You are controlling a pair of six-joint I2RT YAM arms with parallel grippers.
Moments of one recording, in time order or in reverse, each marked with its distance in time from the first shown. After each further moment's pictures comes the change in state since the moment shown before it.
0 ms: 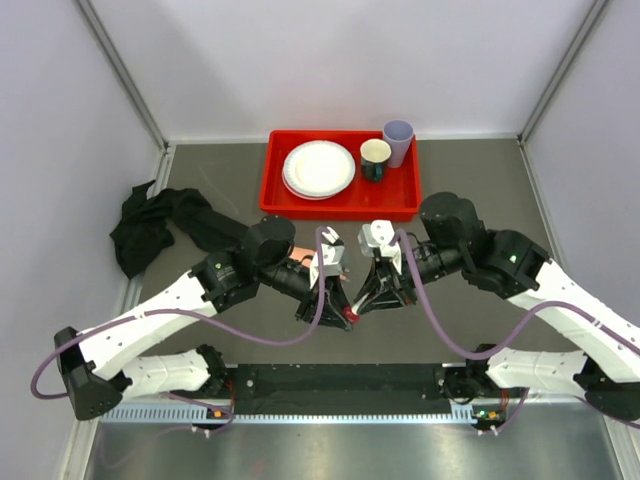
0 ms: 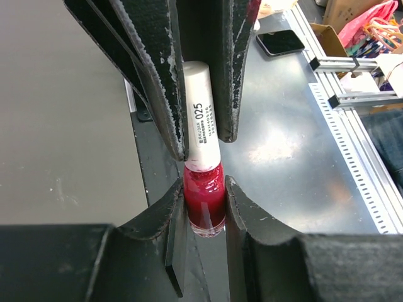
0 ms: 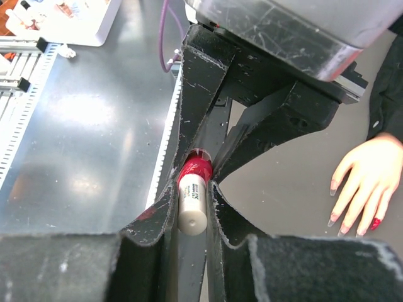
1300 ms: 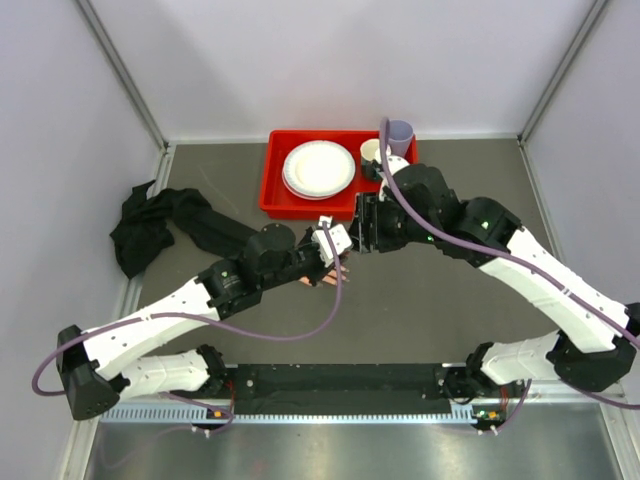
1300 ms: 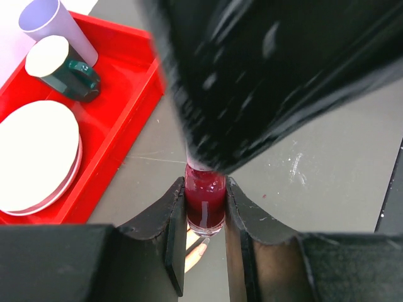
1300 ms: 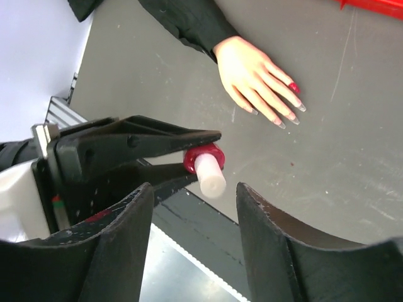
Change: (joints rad) left arm -0.024 -0.014 -0.095 0.183 -0.907 0.238; right arm -0.003 0.218 0.267 -0.140 0.827 0.900
